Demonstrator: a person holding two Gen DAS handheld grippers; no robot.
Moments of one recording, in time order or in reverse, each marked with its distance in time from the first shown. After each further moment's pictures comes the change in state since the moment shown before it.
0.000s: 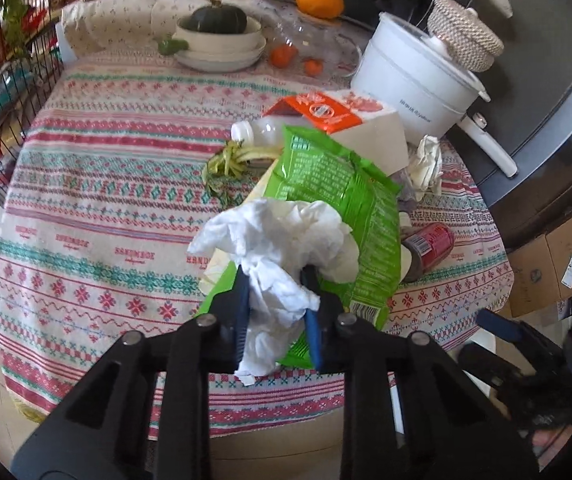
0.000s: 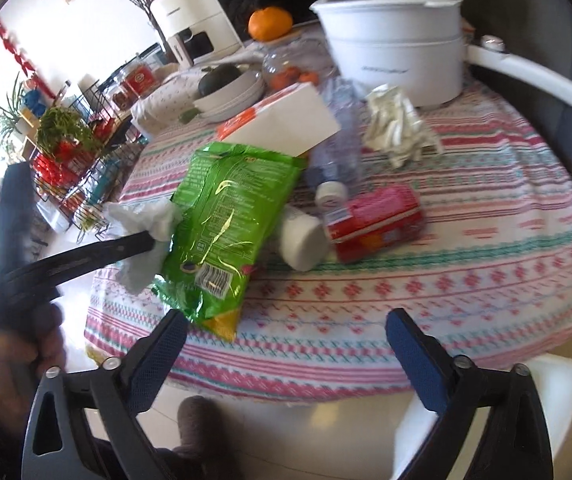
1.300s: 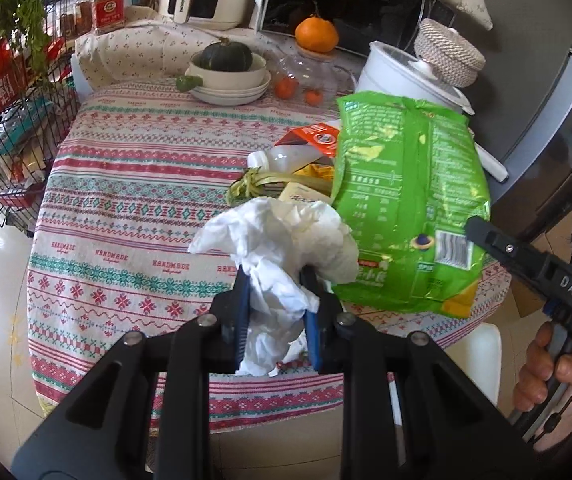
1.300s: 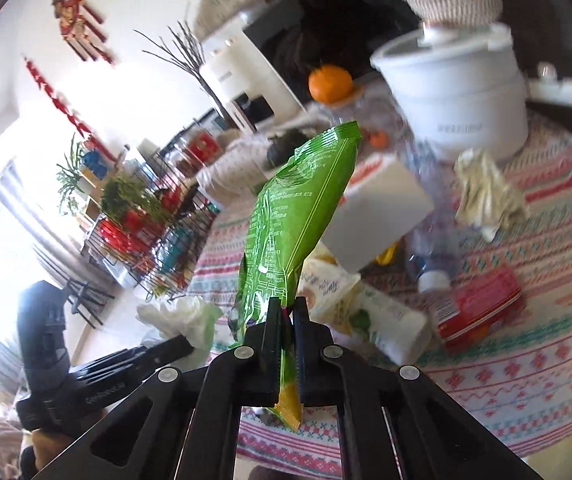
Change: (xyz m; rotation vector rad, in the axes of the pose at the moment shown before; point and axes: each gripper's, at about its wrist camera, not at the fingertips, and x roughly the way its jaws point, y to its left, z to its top) left arm -0.036 0.008 -0.009 0.041 -0.093 0.012; right arm -0.015 0.011 0.028 0.031 -0.212 0.232
